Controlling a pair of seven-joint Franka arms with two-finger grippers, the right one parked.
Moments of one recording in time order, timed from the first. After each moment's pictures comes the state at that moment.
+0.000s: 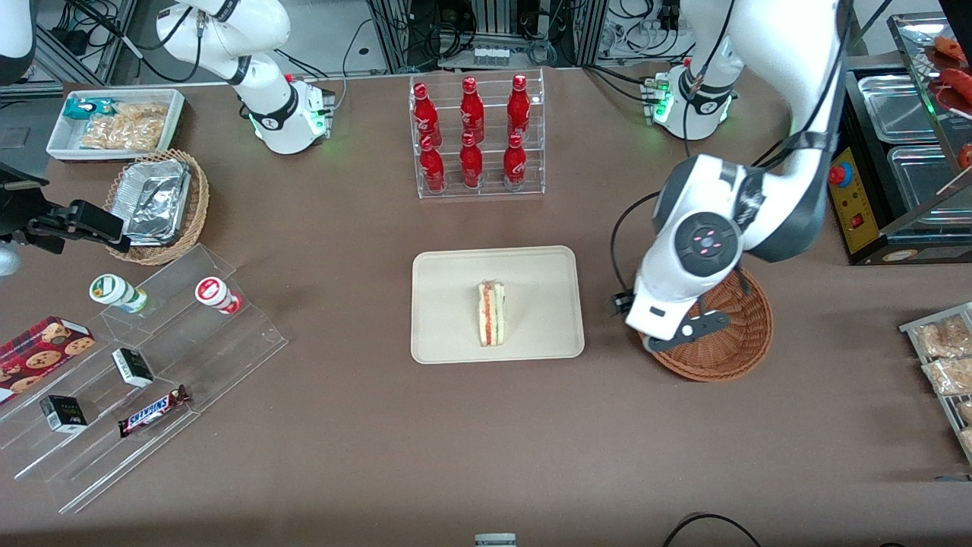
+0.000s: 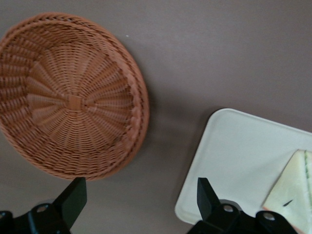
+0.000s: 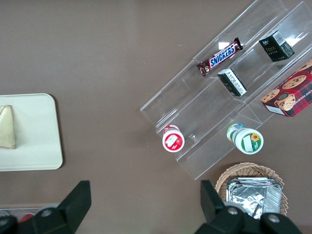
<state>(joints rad) -0.42 0.35 0.03 -1.65 0.00 1.84 -0.69</state>
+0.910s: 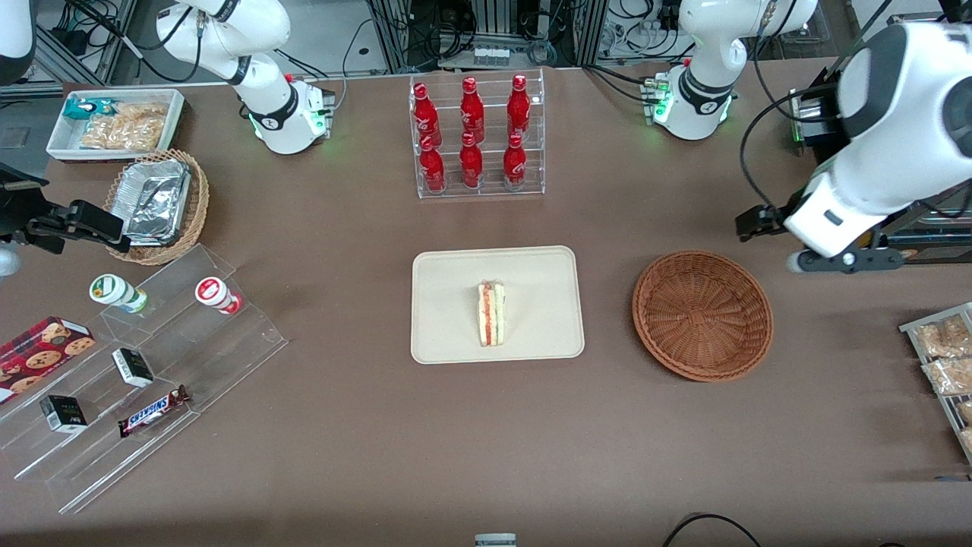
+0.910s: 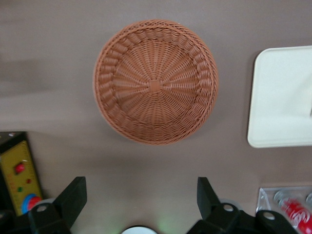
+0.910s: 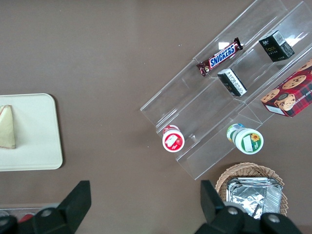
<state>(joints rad) 0.06 0.01 -0.18 -1.72 0.00 1.58 -0.08</state>
